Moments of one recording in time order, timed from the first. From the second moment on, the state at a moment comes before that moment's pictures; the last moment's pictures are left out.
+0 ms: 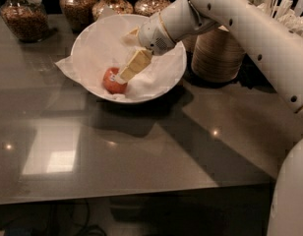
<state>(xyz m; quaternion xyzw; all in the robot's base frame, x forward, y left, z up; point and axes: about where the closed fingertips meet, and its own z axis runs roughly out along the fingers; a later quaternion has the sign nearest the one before) 0.630 0.063 0.914 -0.65 0.60 0.28 0.36</state>
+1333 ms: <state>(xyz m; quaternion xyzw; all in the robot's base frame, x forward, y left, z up) 0.634 0.077 0.873 -0.66 0.60 0.30 0.34</state>
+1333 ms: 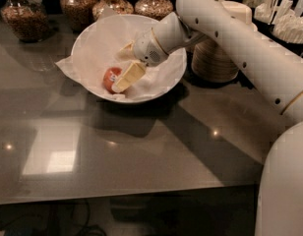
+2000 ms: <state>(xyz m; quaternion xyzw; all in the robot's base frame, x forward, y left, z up) 0.631 0.081 0.853 -0.65 0.61 0.31 0.33</state>
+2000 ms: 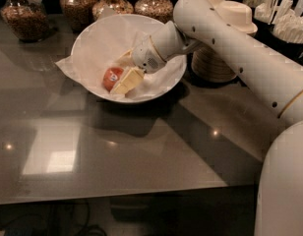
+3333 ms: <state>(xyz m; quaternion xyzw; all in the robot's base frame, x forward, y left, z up) 0.631 0.083 0.836 -0.65 0.62 0.32 0.32</state>
